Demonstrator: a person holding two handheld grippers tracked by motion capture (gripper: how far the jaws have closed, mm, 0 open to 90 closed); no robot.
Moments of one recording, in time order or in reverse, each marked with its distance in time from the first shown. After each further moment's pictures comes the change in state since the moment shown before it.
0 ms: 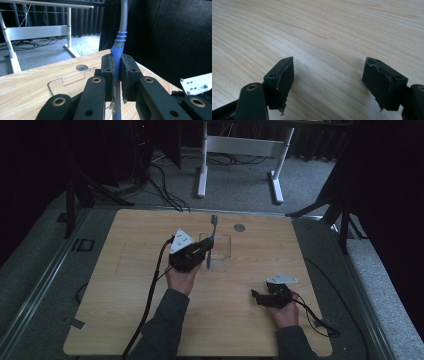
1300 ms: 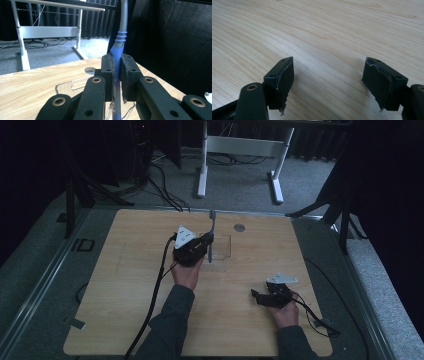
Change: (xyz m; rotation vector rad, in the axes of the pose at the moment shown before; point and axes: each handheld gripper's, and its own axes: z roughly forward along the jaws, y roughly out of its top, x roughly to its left) left arm 0.012 -0.007 0.024 -0.029 0.078 -0.048; right arm 0.000 0.001 0.001 0.000 0.001 -0.002
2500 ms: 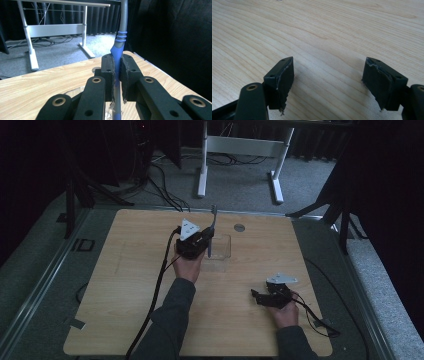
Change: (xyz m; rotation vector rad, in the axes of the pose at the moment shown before) left arm 0.005 0.011 0.017 0.039 0.044 0.036; right arm 0.000 0.000 0.000 0.001 0.000 -0.001
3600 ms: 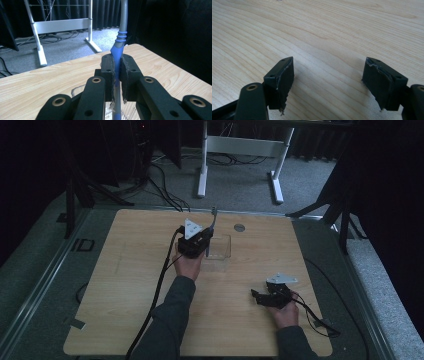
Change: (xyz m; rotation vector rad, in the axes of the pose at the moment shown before) left arm 0.007 -0.009 0.017 0.053 0.052 0.043; right arm 0.000 0.000 0.000 0.000 0.001 0.002
